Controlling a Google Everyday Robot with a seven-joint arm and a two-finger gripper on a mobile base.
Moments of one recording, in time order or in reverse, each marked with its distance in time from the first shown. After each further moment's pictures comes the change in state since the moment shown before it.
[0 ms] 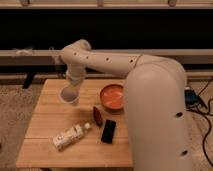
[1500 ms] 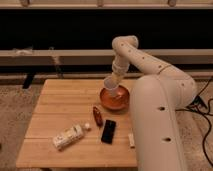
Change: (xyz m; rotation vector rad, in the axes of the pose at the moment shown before) arm 0.149 -0.197 0.025 0.012 0.174 0.394
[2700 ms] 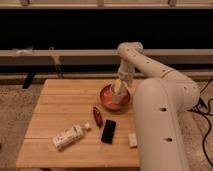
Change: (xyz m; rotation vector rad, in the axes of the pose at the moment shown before) arm 0.053 -0.013 0.015 -0.061 0.086 -0.025
